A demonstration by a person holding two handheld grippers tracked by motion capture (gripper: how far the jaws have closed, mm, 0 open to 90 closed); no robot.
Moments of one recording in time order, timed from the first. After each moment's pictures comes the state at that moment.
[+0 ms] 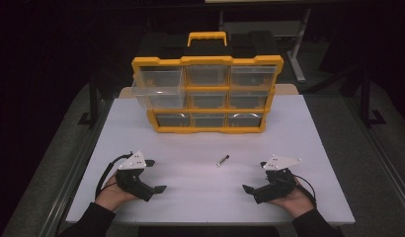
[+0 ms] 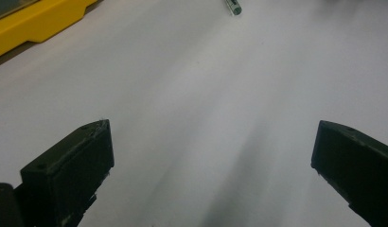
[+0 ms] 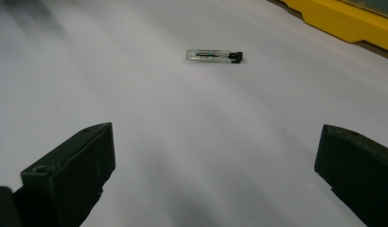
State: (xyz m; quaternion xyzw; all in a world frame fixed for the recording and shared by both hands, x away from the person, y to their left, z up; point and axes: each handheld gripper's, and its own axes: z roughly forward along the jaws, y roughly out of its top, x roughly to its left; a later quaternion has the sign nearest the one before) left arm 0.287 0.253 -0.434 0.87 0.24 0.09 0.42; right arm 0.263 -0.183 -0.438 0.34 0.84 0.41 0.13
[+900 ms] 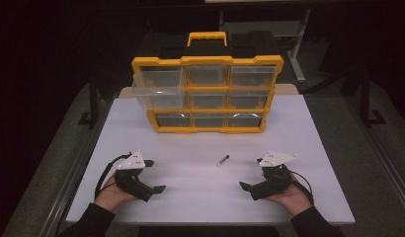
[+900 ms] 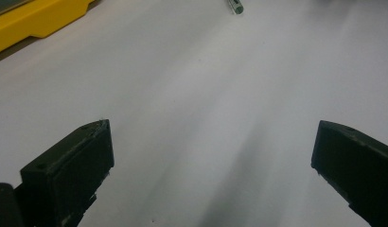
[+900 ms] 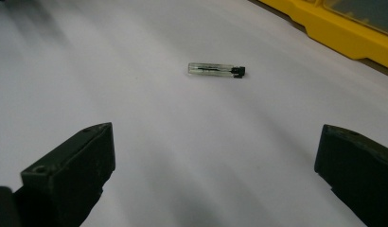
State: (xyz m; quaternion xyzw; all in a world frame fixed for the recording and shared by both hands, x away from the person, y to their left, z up) left arm 0.286 0.255 -0.434 0.87 0.25 0.08 0.42; right arm 0.272 -0.173 -0.431 0.33 0.84 0.41 0.13
